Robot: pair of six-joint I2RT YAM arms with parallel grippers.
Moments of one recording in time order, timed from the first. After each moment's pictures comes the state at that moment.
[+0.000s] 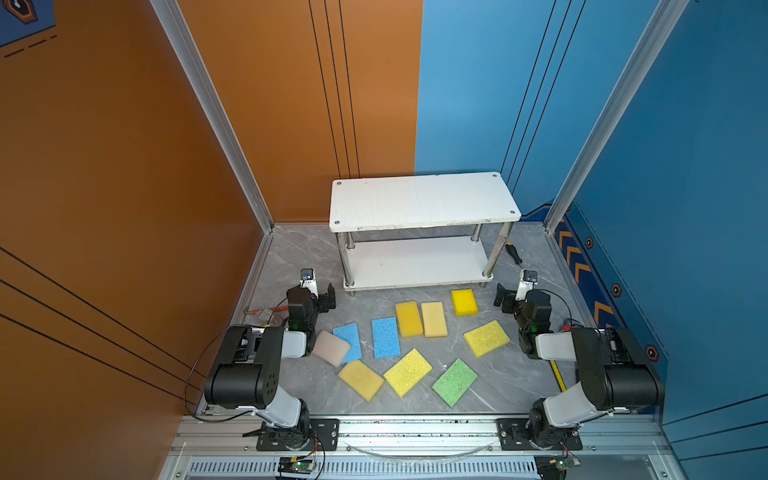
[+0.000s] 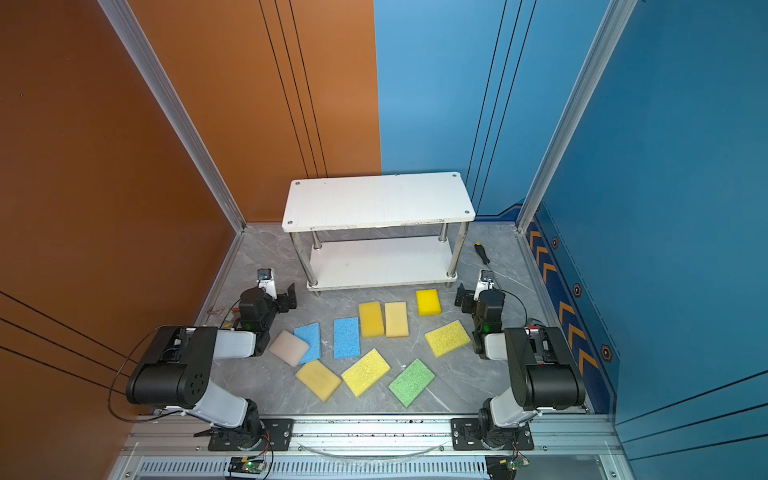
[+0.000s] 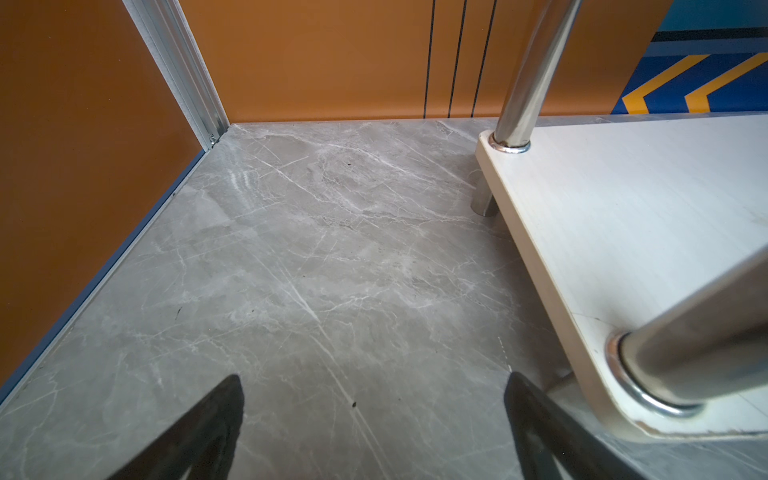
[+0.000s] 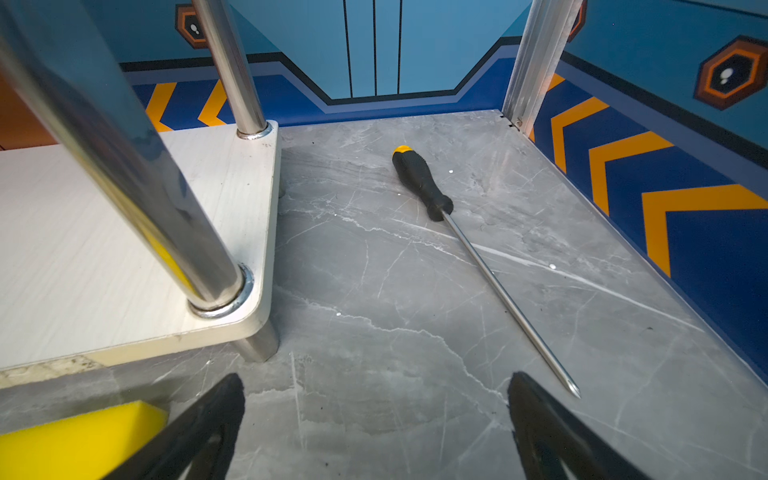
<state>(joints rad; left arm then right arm) -0.01 1.55 0.39 0.81 -0.09 0.00 0.01 1.54 0.36 0.83 0.12 0.07</state>
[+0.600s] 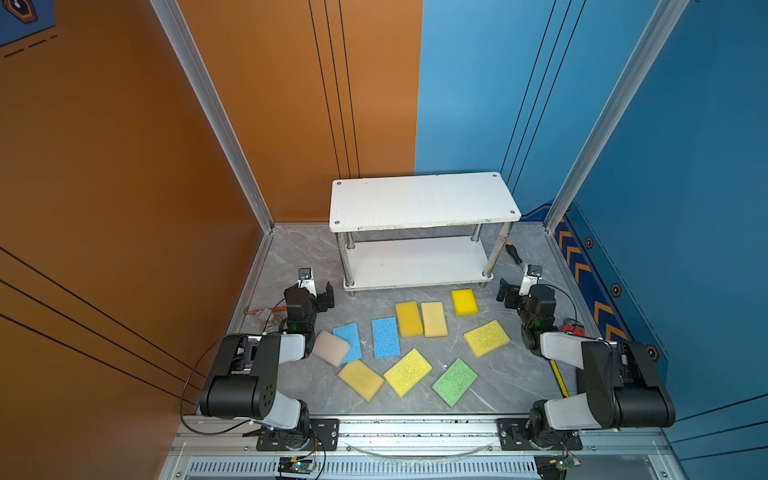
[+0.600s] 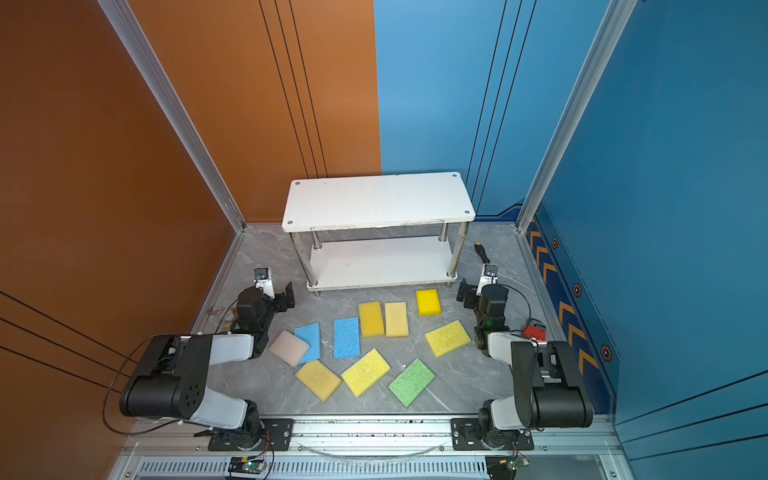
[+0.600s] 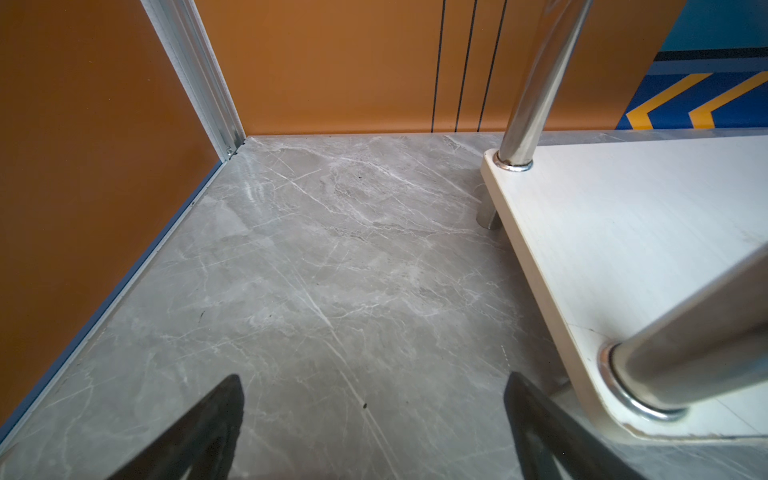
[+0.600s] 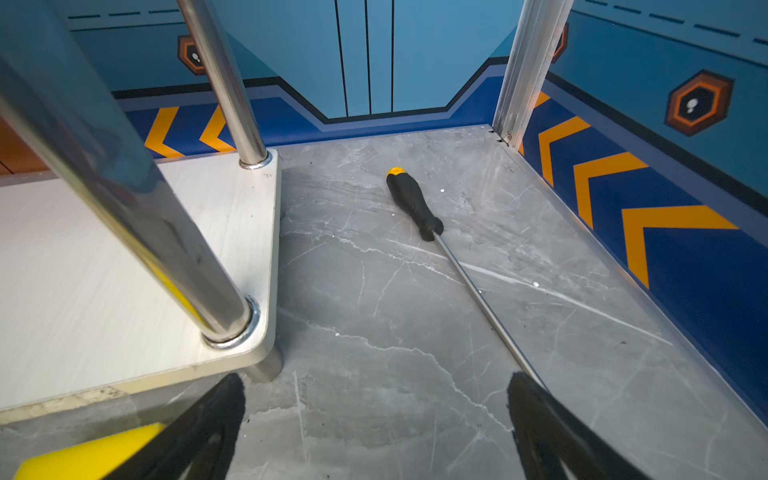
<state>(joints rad) -0.02 1.45 0.38 0.76 -0.14 0.00 0.00 1.40 0.43 0.64 0.13 0.08</state>
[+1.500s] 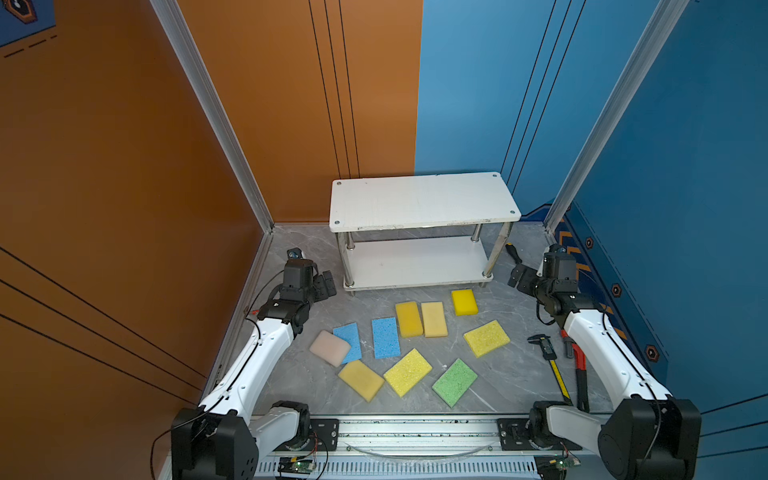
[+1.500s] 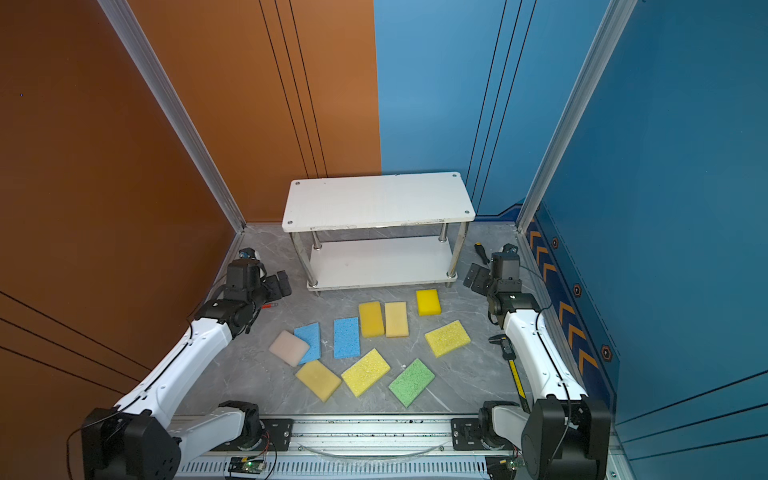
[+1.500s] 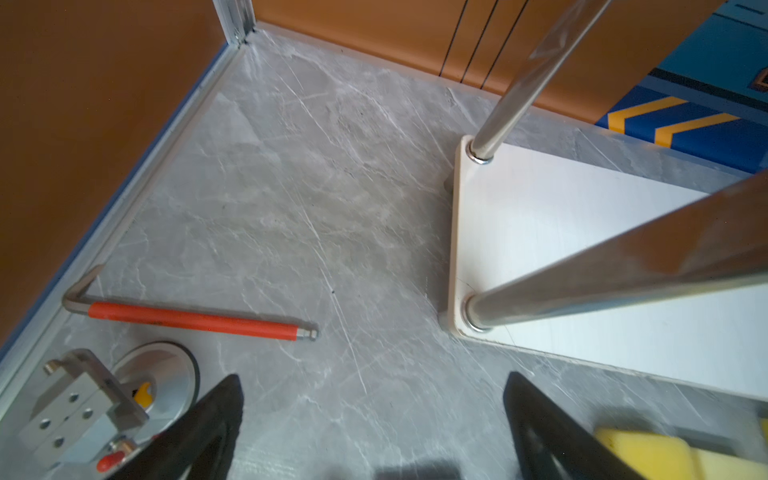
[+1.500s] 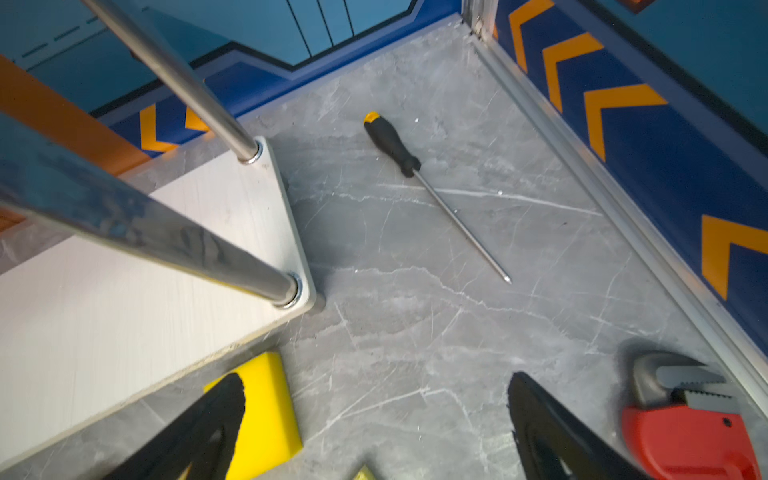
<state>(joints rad) -0.13 1.13 0.87 -0.44 -0.18 -0.37 0.00 1.19 0.91 -0.45 0.09 0.38</state>
